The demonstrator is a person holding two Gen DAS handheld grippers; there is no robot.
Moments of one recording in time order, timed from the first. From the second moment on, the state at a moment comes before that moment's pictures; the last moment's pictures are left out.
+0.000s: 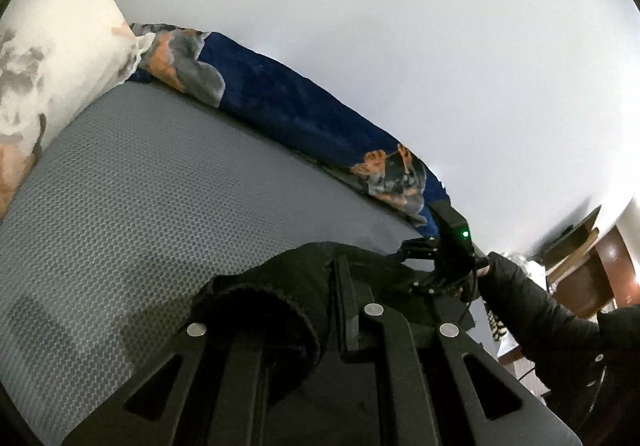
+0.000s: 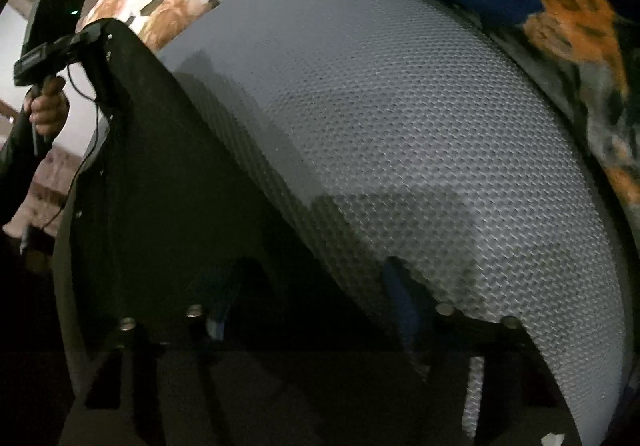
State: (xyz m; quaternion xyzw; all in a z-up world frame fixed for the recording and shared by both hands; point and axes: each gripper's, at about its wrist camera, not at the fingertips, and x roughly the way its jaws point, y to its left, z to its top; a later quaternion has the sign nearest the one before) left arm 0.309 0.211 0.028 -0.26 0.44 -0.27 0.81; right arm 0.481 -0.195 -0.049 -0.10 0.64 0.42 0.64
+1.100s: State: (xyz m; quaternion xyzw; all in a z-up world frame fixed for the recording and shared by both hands) left arm 0.230 0.209 0.077 -0.17 0.46 -0.27 0.83; right arm 0.265 -0.250 0.116 -0.09 0.51 0.15 0.84
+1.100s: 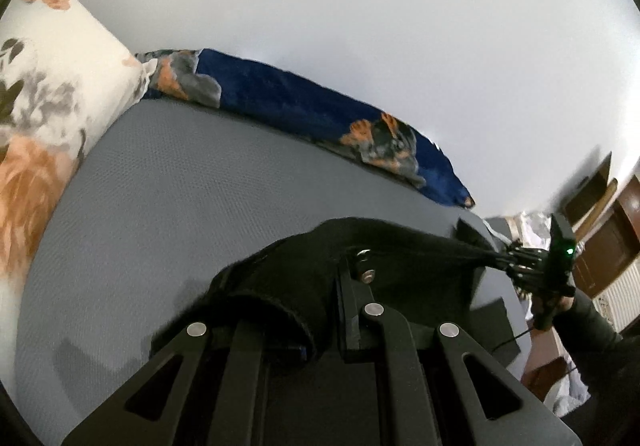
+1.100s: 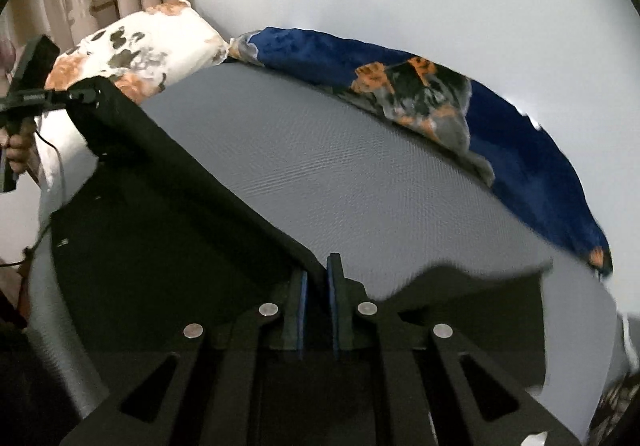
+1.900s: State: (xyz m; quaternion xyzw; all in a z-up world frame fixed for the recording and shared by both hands) left arm 0.095 0.223 -0.001 -0.09 0.59 -0.23 0.77; right arm 0.149 -0.224 0.022 -0.03 0.65 0.14 0.75
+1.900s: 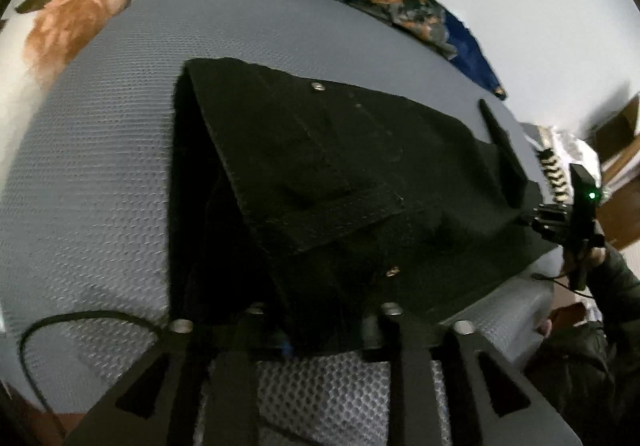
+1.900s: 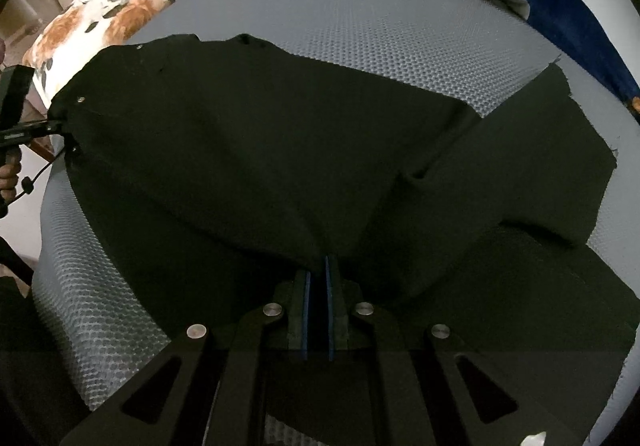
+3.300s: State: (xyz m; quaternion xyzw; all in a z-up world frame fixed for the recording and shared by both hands) left arm 0.121 0.247 0.021 -0.18 0.60 -0.14 0.77; right arm 0.102 -0.195 0.049 0.03 0.63 0.15 0.76
